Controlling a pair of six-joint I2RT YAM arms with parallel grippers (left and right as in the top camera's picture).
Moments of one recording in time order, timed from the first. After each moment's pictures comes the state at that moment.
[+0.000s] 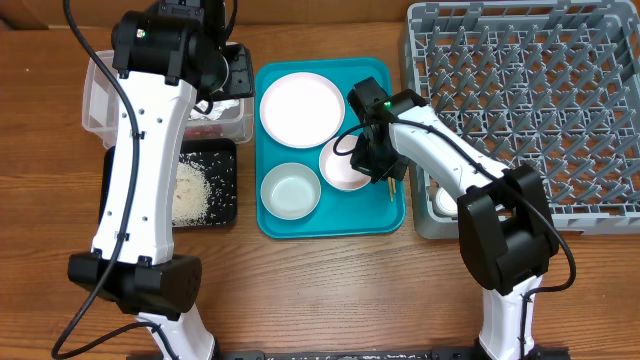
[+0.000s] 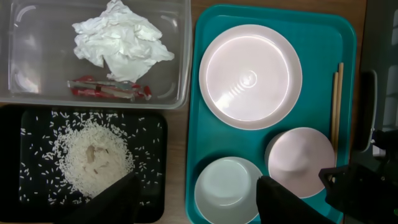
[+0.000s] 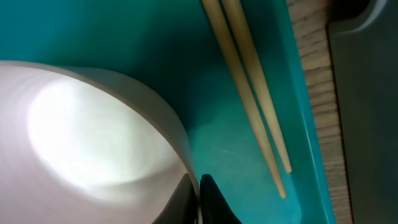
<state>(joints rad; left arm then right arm) -0.18 1.91 2.26 -1.47 -0.04 -0.32 0.47 2.10 1.62 -1.04 -0.02 0.83</state>
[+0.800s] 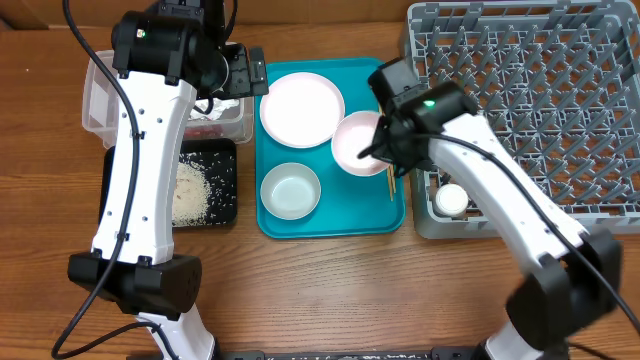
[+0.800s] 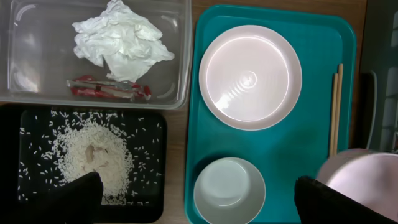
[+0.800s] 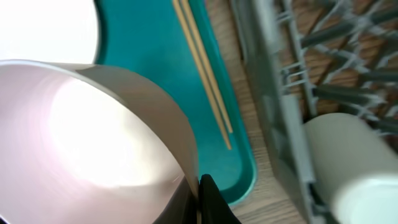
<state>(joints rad) -0.18 1.91 2.26 -1.47 -0.04 -0.32 0.47 1.79 1.63 -1.17 0.11 0.78</state>
